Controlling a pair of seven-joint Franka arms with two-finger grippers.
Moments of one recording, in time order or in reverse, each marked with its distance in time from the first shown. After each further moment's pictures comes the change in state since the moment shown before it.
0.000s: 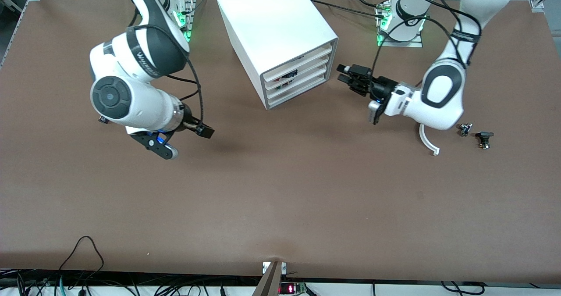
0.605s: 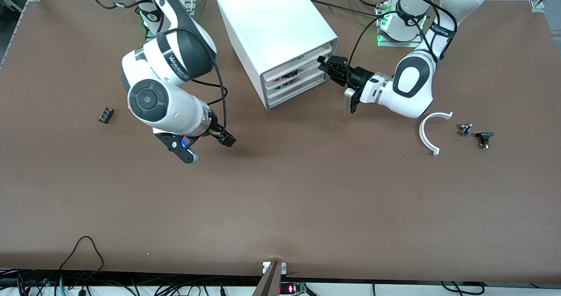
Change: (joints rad) left arm -0.001 0.000 -0.115 -0.065 -0.032 0.084 0.036; right arm 0.075 0.118 0.000 0.165 0.000 0.002 0.222
